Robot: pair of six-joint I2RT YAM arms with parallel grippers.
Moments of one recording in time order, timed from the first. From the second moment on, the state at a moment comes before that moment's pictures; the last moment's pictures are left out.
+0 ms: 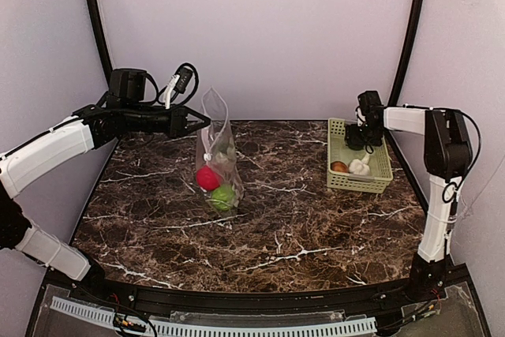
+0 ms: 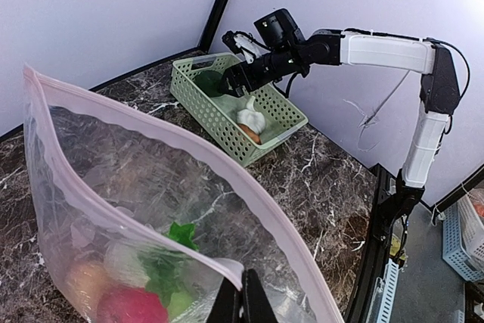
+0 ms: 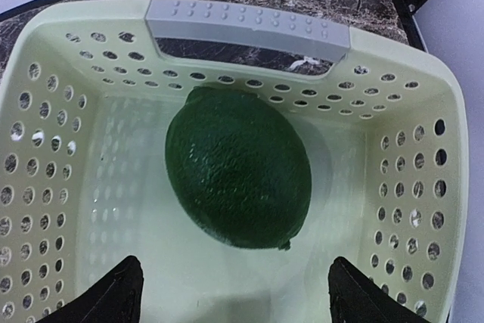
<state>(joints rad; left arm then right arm) -0.50 1.36 1.24 -0.29 0.61 -0.15 0.14 2.05 1.56 -0.45 0.16 0.15</state>
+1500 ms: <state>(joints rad) -0.50 1.36 1.24 -0.30 0.60 -0.15 0.12 2.27 1.76 -0.44 0.12 -0.05</state>
